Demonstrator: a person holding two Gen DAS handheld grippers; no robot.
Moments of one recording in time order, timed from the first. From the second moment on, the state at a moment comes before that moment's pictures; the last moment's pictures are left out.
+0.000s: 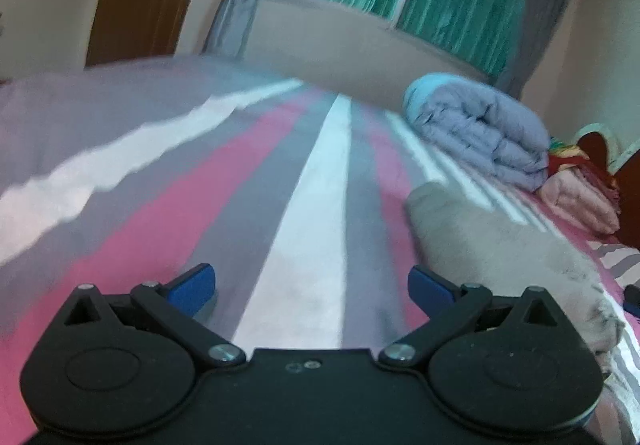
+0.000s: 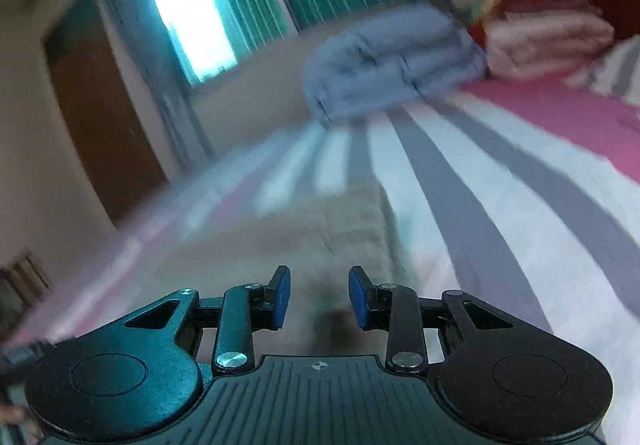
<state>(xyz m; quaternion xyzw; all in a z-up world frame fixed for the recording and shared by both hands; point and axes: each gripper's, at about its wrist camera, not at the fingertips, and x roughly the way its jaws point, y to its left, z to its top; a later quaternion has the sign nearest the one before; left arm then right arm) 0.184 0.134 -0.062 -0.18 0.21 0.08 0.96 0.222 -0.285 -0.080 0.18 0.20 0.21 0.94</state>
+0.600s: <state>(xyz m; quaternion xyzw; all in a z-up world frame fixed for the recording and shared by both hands) 0.240 0.091 -0.061 -0.15 0.29 -0.04 0.95 0.245 -0.299 -0.084 0.19 0.24 0.18 0.93</state>
